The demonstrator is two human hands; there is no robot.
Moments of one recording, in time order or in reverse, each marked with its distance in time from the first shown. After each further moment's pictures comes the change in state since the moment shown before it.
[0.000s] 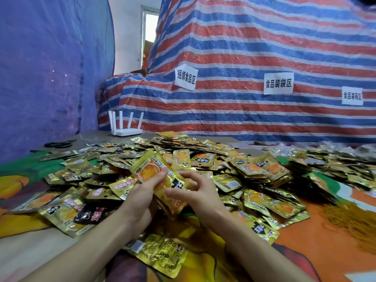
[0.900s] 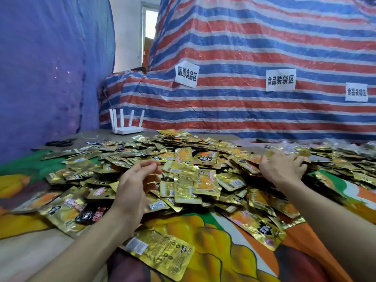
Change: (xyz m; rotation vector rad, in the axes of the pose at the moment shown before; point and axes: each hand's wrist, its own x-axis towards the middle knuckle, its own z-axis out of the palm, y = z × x) left_hand 0.002 0.011 -0.010 0.123 0.112 0.259; right_hand 0.067 0.022 -0.178 -1.186 0.779 0.436
